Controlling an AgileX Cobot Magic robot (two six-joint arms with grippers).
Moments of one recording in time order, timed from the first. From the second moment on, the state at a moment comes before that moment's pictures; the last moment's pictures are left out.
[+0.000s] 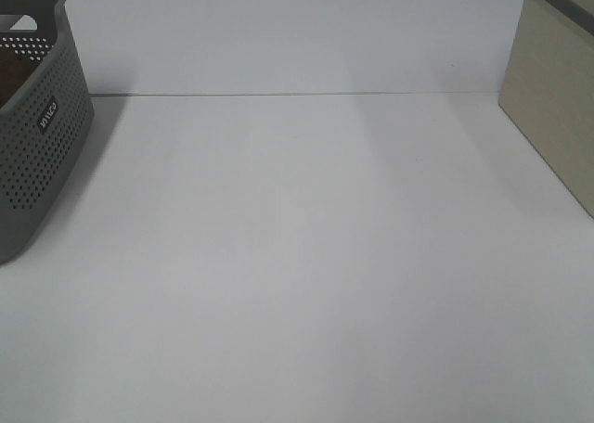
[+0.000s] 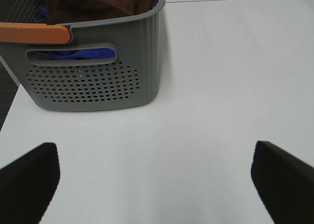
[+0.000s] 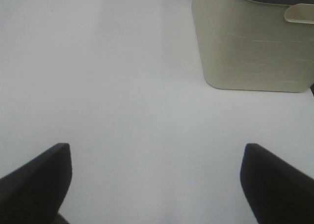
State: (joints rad) left arm 0.03 -0.01 -0.50 -0.01 1.05 0.02; right arm 0.09 0.00 -0.50 0.00 1.07 -0.04
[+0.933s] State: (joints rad) left arm 0.03 -0.01 -0.50 -0.01 1.05 0.02; right arm 0.09 0.00 -0.50 0.00 1.07 -0.04
